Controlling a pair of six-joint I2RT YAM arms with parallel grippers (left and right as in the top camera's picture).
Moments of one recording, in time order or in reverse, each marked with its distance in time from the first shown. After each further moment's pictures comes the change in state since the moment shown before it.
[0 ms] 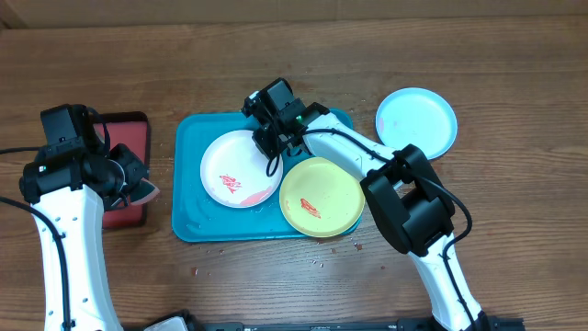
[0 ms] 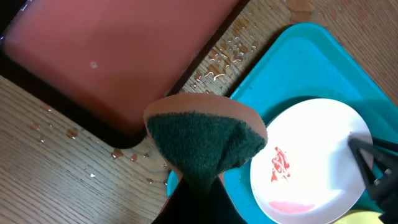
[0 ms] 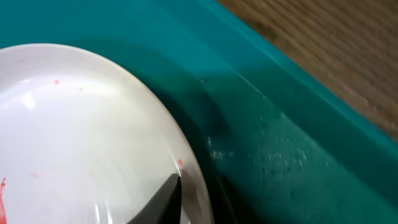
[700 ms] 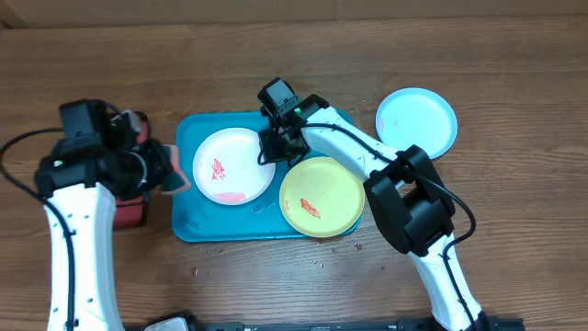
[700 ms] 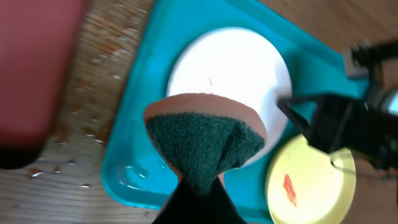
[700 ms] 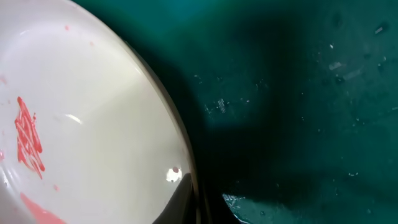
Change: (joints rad) left arm -0.104 0.000 0.000 0.006 0.261 0.175; right arm -0.001 0.001 0.079 -0.312 -0.032 0.486
